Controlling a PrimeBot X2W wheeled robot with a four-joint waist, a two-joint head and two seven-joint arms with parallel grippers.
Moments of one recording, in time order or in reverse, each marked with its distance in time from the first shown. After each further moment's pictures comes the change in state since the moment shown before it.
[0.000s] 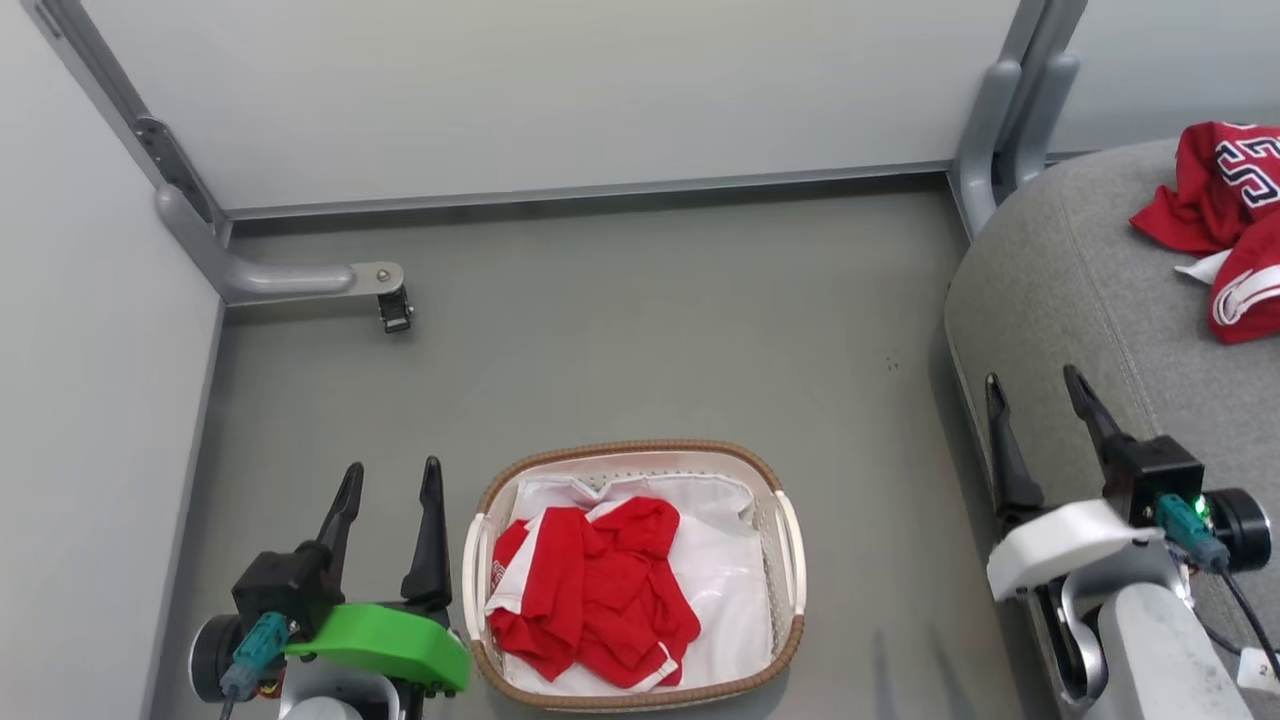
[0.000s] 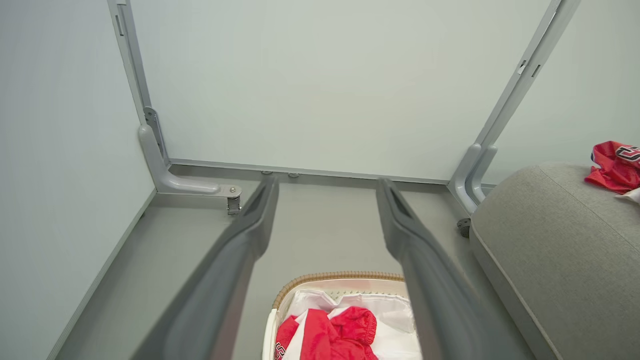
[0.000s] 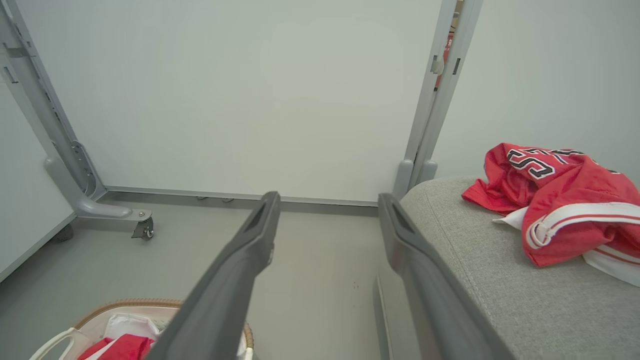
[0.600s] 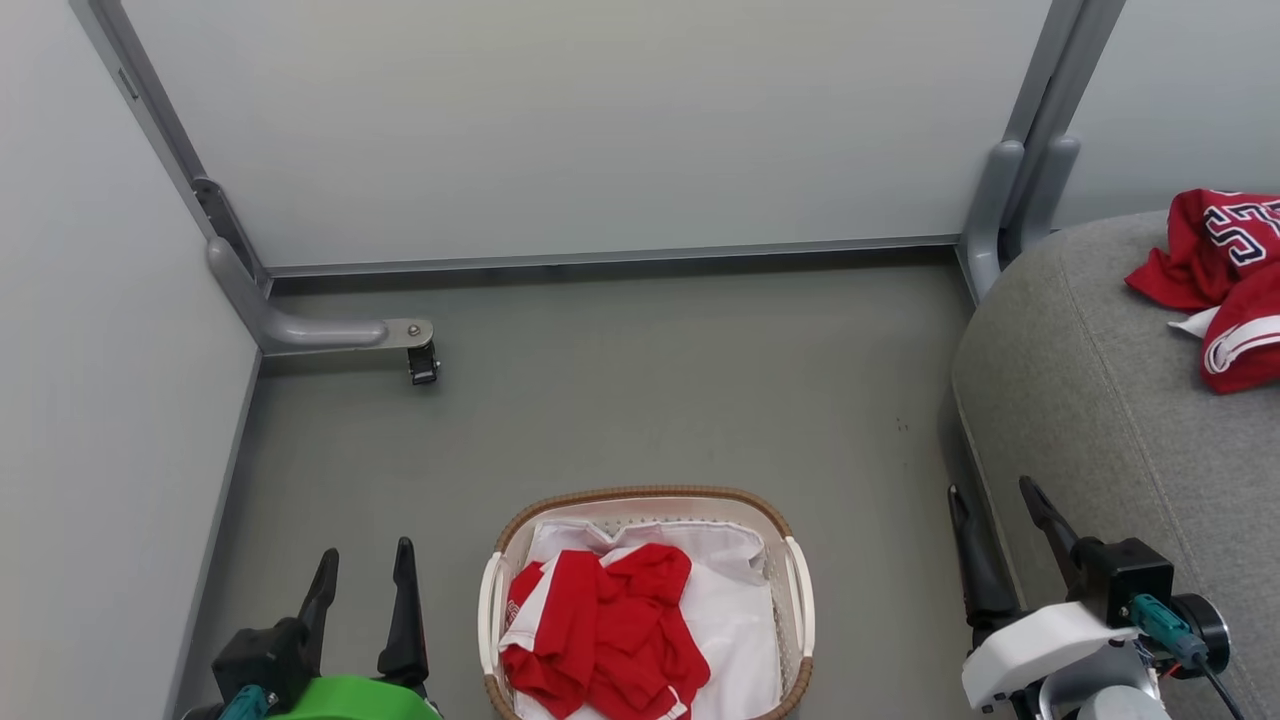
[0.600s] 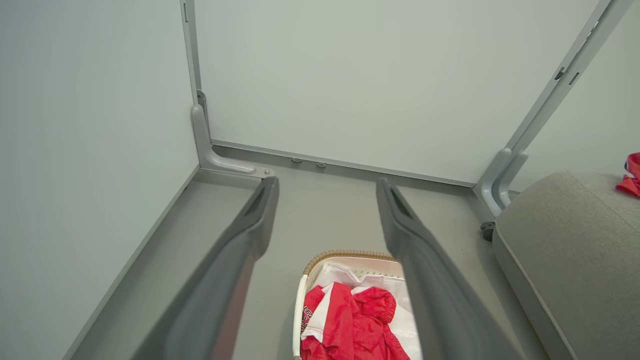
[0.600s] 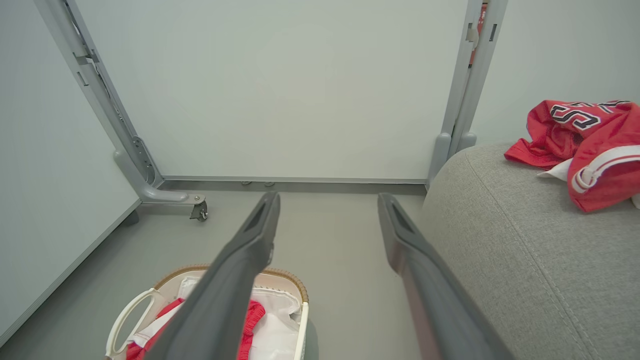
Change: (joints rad) left arm 0.124 -0.051 0.126 0.039 0.051 -0.060 0.000; right arm 0.182 0.002 0.089 -0.044 0.119 0.000 0.000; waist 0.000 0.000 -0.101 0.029
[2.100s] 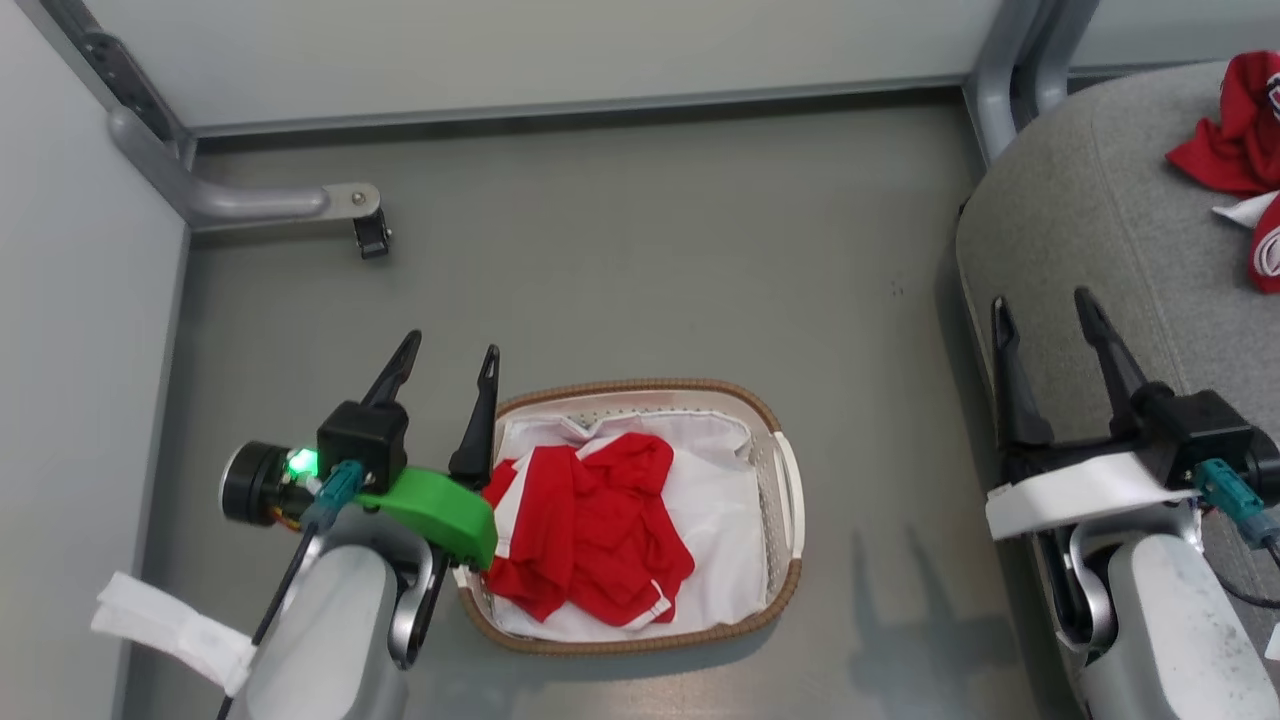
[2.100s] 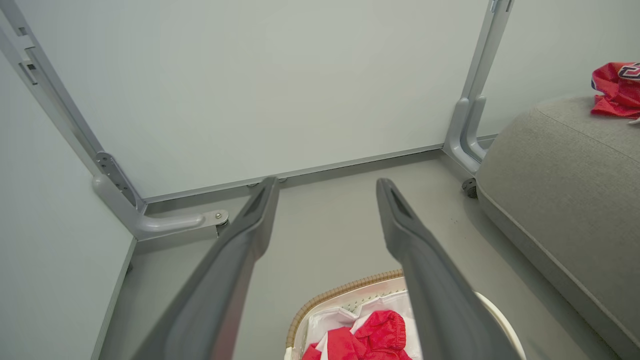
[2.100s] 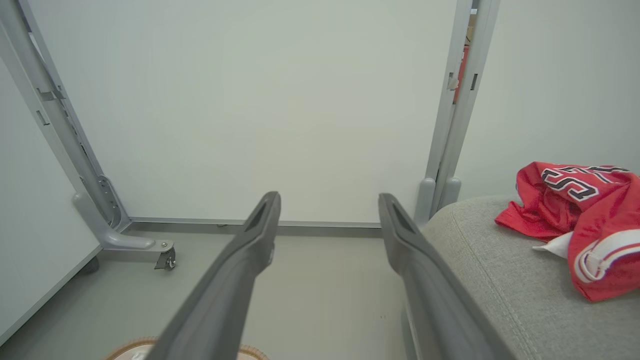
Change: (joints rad) left arm -0.383 -0.007 -0.110 0.170 0.209 -0.080 0.024; right arm -0.180 0.000 -0.057 -0.131 -0.032 0.000 0.000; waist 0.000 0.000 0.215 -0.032
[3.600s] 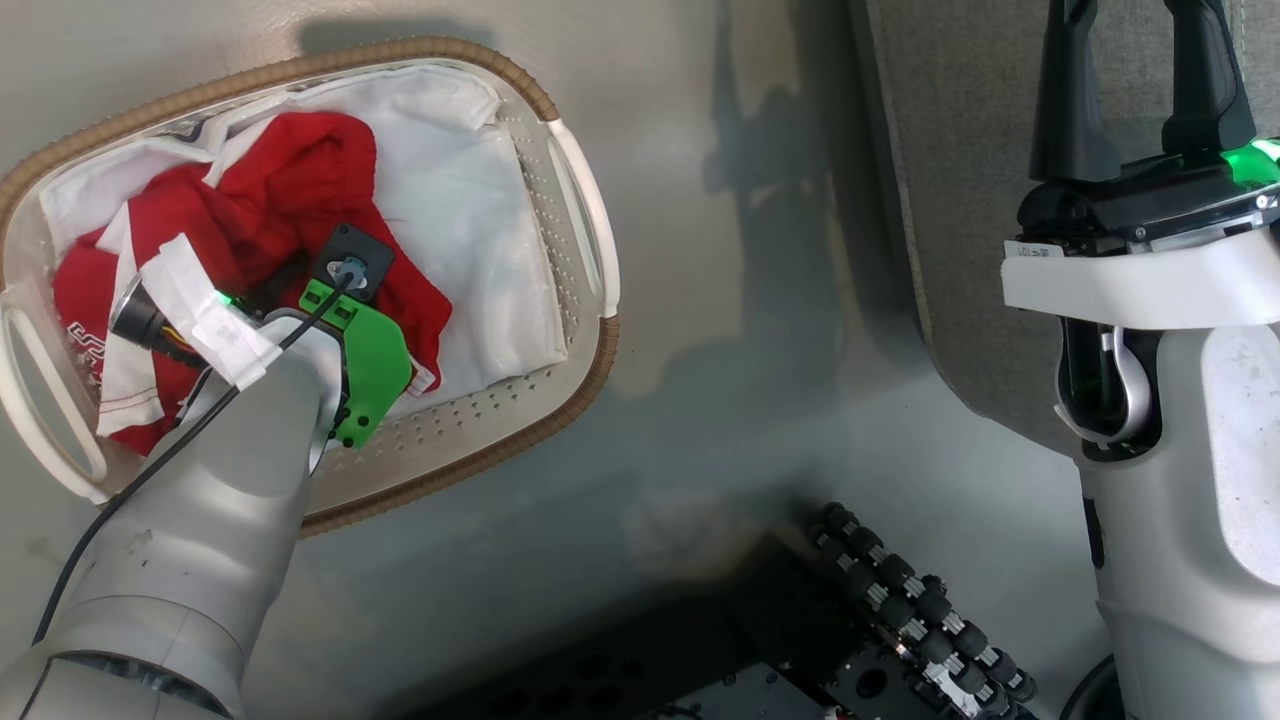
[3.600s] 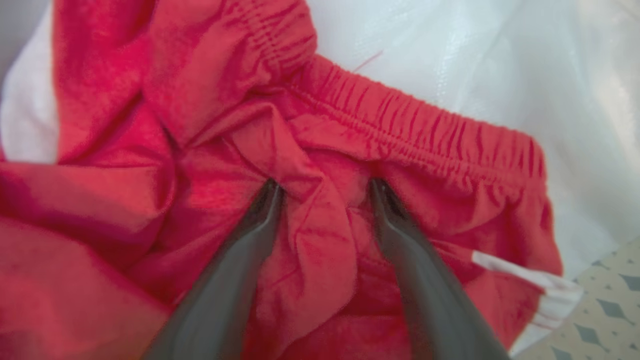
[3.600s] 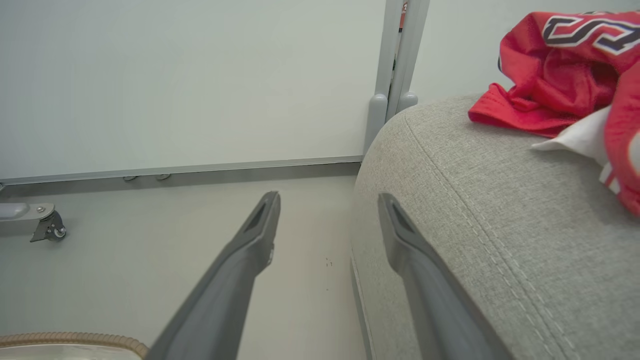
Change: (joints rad) left arm -0.615 0.075 -0.373 0.774 0.090 0.032 0.246; right arm -0.354 -0.001 0.075 -0.227 0.173 0.000 0.000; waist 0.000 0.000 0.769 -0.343
